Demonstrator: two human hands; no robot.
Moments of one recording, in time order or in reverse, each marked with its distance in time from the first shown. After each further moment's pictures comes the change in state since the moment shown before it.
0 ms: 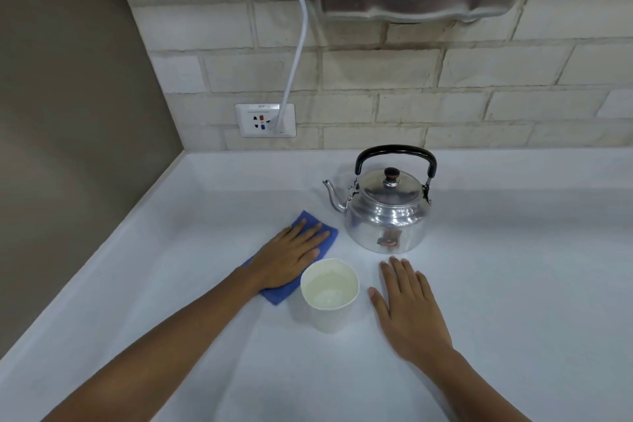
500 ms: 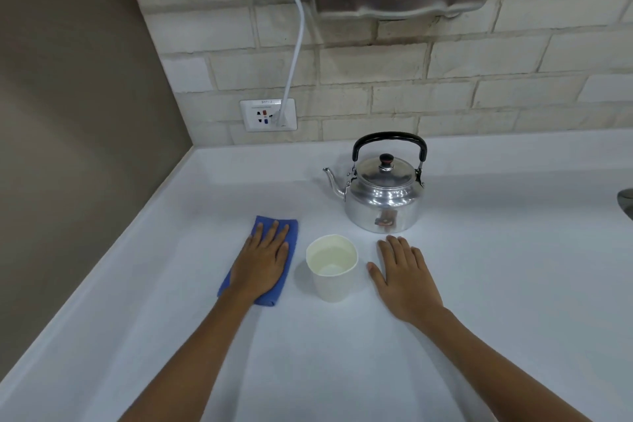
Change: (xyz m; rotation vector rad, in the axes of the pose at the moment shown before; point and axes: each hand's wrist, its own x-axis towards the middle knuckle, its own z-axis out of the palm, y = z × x) left_hand -0.064 0.018 -0.001 -0.162 0.081 -0.499; right_hand 0.001 -0.001 -0.002 -0.027 0.033 -0.017
